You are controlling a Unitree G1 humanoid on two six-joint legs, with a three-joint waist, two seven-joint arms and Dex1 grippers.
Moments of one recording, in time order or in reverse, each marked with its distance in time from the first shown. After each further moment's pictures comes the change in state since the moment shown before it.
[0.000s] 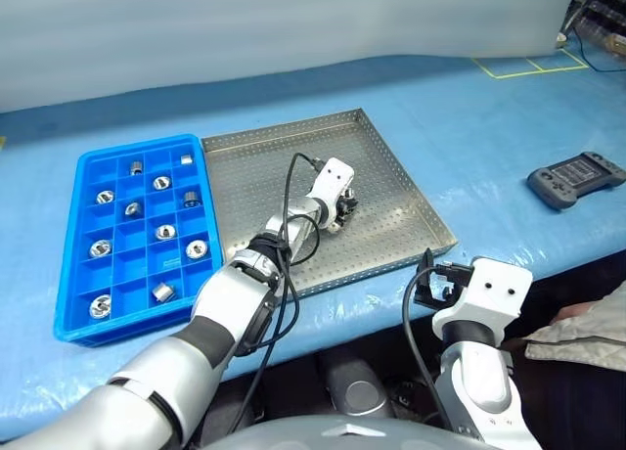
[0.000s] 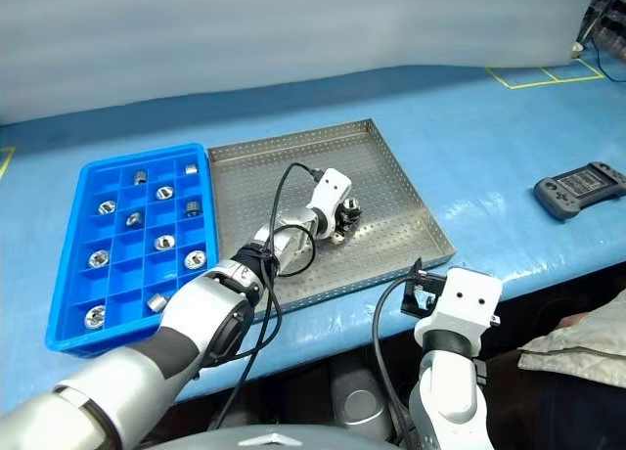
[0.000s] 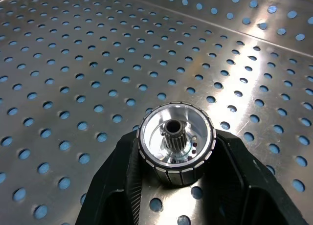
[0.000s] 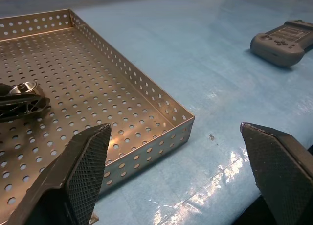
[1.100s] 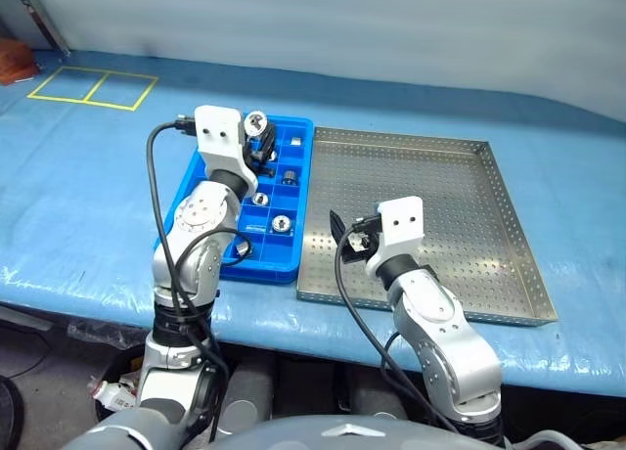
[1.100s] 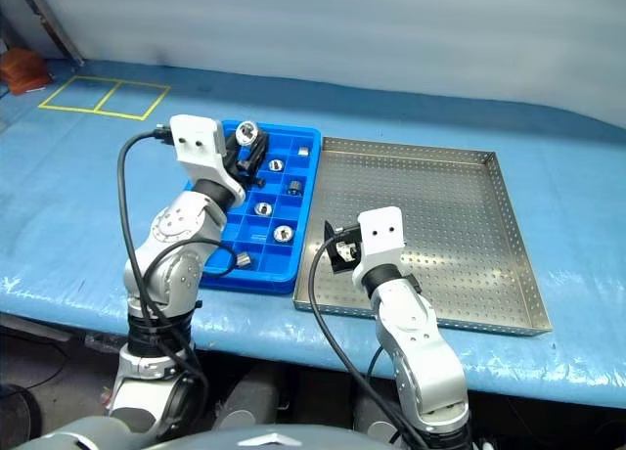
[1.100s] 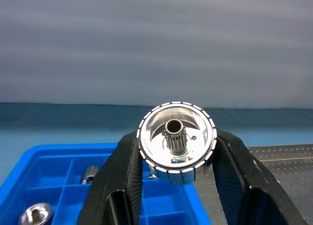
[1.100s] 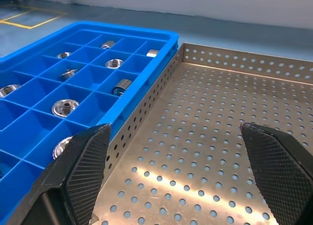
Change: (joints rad) left arm 0.588 0.239 0.177 -1.528 -0.118 0.553 0.351; right arm -0.483 -0.091 0.056 0.258 0.115 0.150 0.314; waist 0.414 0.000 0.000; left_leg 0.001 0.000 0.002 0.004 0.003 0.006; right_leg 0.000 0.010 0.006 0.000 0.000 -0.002
